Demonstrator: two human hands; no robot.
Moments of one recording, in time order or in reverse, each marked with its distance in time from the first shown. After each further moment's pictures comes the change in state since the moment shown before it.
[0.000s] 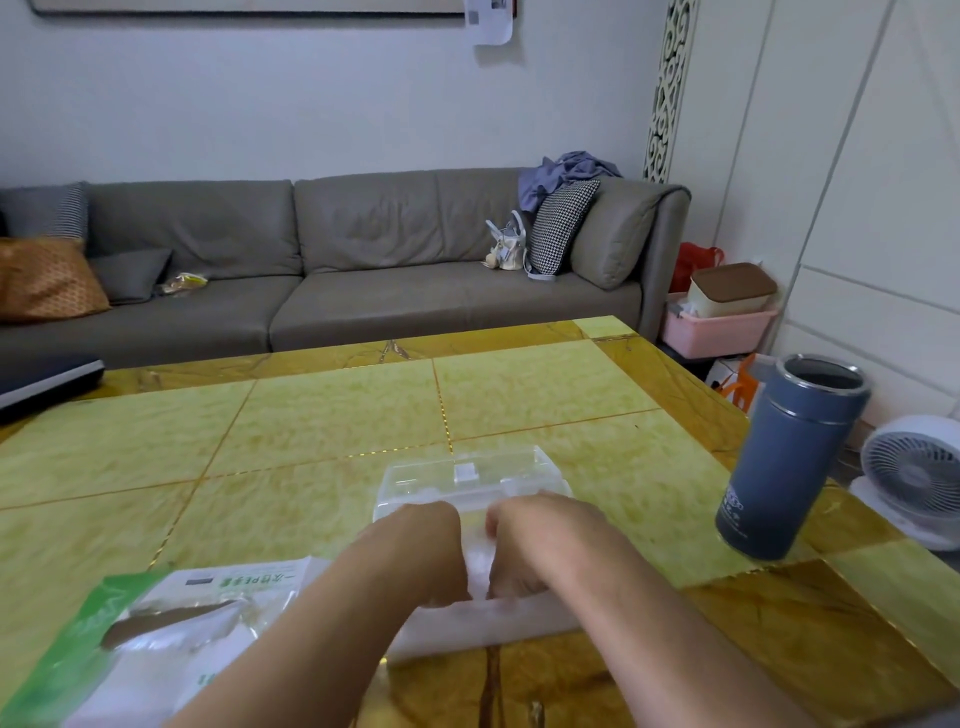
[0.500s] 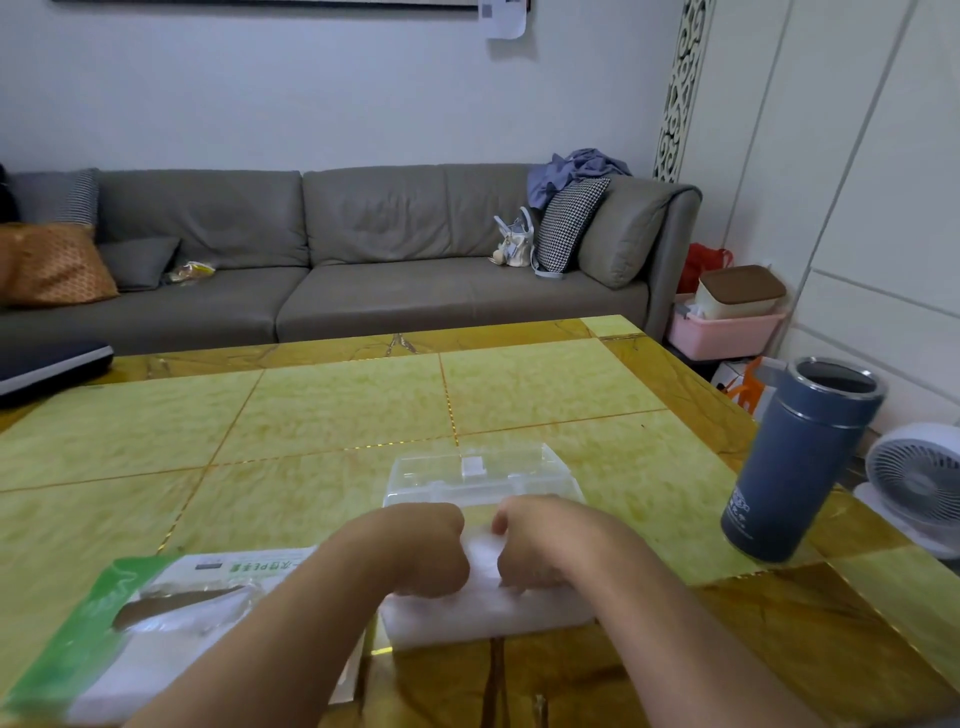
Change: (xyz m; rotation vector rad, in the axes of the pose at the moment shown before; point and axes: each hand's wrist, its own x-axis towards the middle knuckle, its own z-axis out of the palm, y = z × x) left_hand -0.004 -0.010 -0.010 -0.093 -0.157 0.054; right_hand 0.006 0.004 0.009 0.125 -0.011 0.000
